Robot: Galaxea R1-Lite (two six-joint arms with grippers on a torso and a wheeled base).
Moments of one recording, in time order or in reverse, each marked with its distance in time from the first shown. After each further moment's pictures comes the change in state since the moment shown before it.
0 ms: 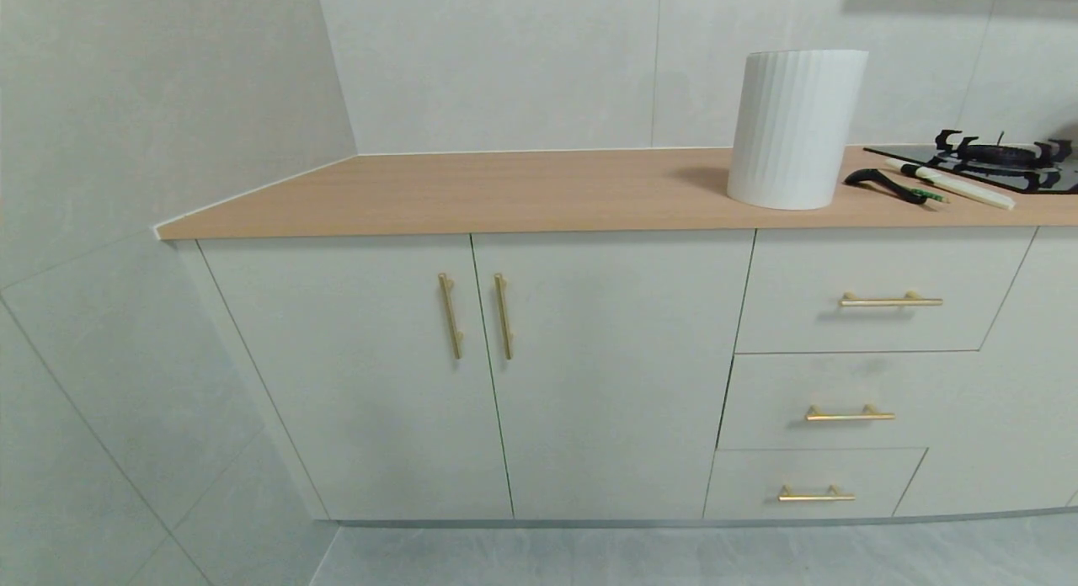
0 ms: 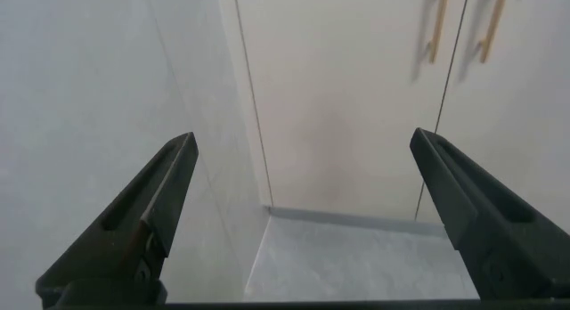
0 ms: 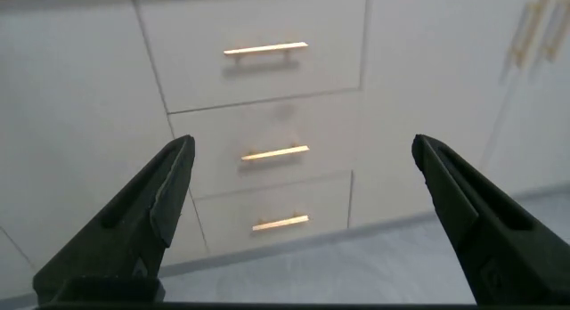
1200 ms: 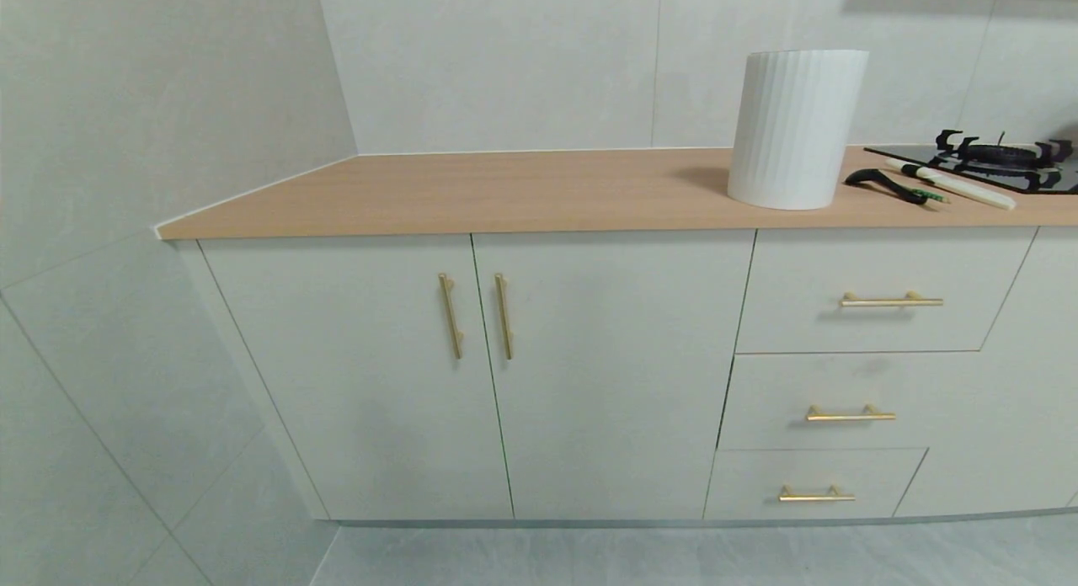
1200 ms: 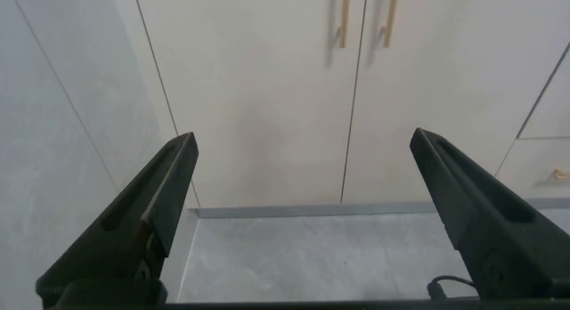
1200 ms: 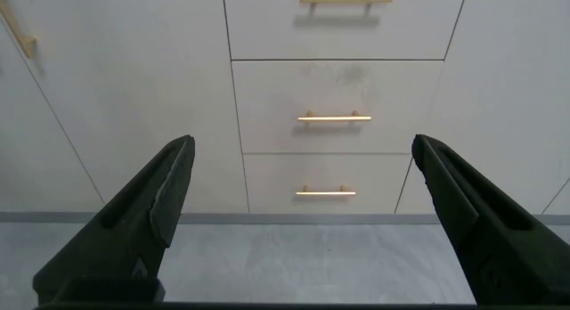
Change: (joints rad) left arm 0.000 -0.002 0.062 0.019 -0.199 -0.093; right arm 0.025 -0.046 0.066 0.082 0.149 0.016
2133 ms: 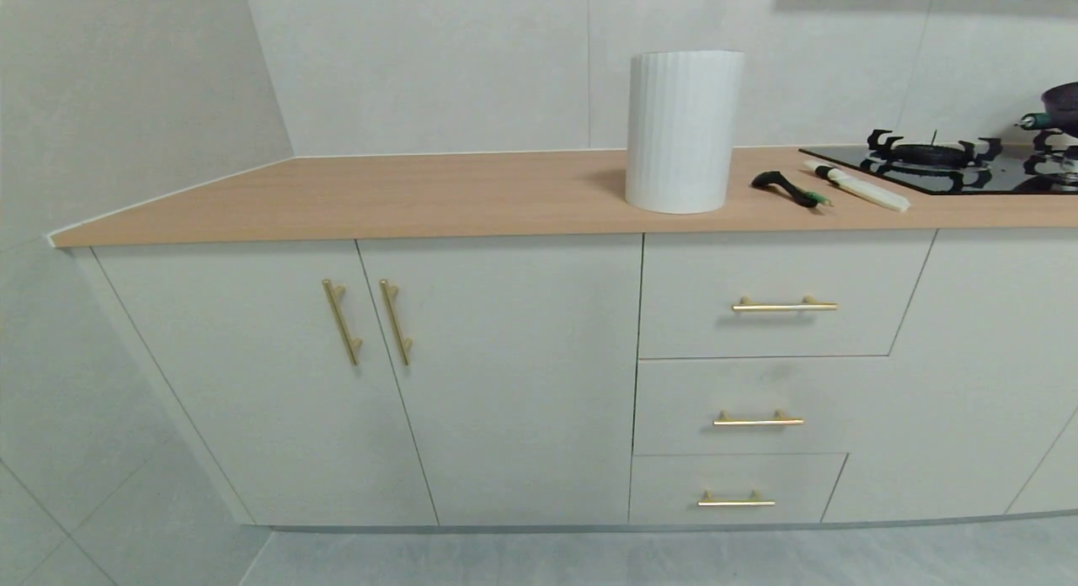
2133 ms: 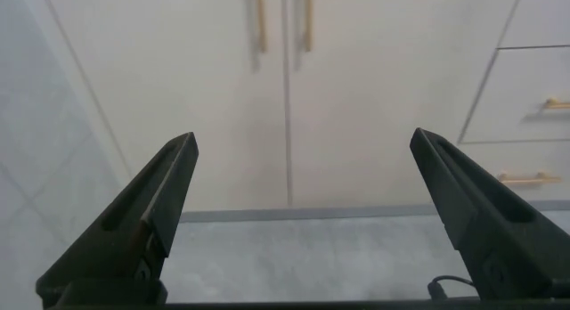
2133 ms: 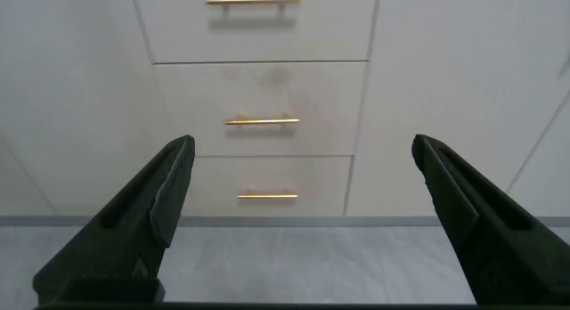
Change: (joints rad) left arm 0.001 0.000 0.000 0.000 0.000 -0.002; right arm 0.001 0.000 0.000 0.000 0.002 0.007
